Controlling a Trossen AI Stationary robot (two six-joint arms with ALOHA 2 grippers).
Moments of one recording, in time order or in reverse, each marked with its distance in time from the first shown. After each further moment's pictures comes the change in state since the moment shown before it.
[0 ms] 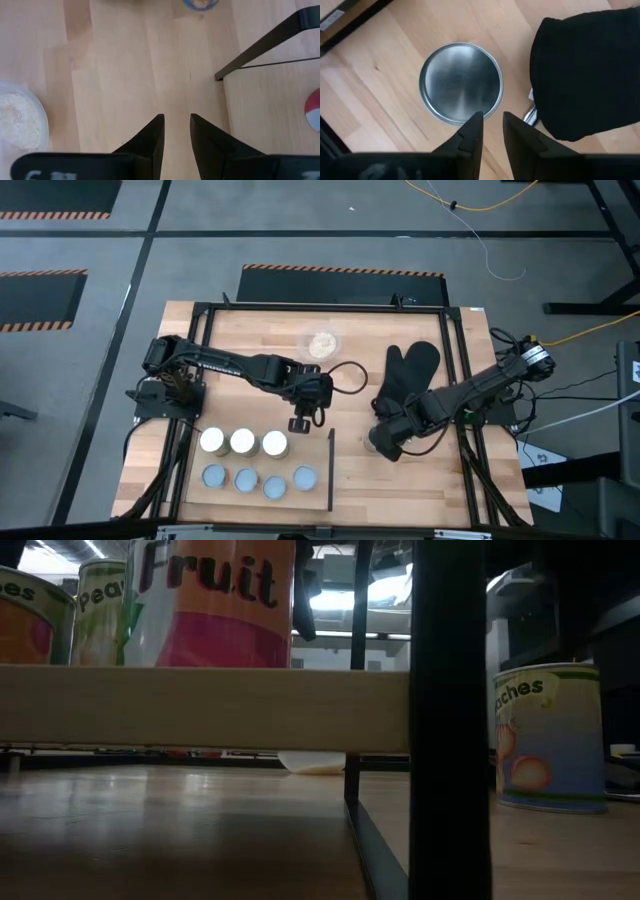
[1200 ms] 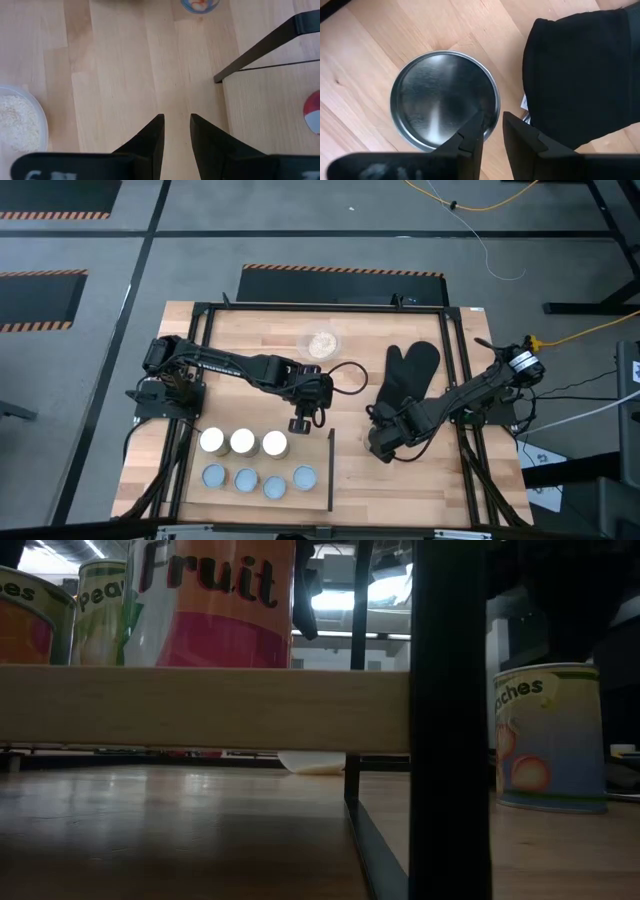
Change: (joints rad) left arm -0.003 0.000 0.000 0.009 0.000 -0.002; right arm 0.018 0.115 0.002 0.002 0.065 0.044
